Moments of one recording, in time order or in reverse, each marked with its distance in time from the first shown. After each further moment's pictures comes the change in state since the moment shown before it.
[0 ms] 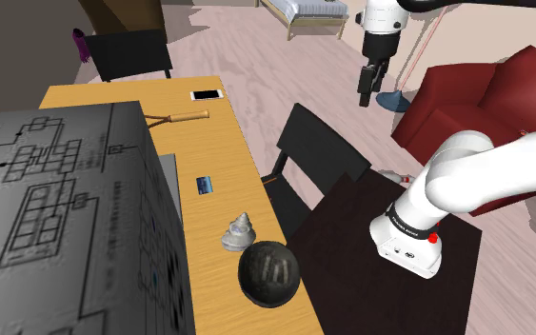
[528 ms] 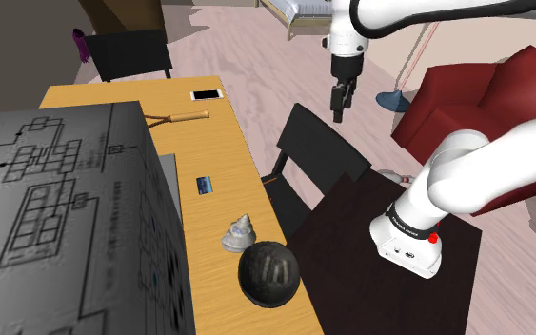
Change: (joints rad) arm 0.062 0.183 0.012 -0.017 0.062 0.153 -0.037
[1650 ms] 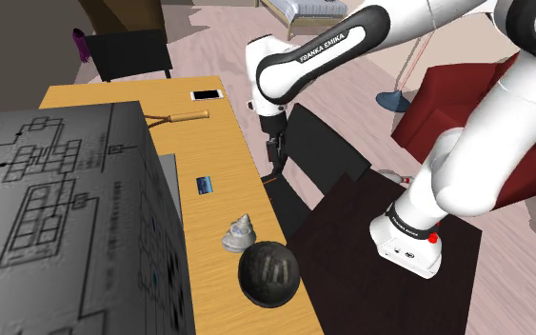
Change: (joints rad) arm 0.163 0.600 0.085 0.168 0.188 0.316 -0.161
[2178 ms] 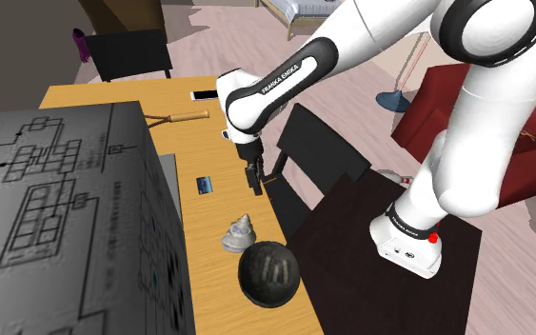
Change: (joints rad) arm 0.053 0.254 0.064 0.142 0.060 0.062 -0.079
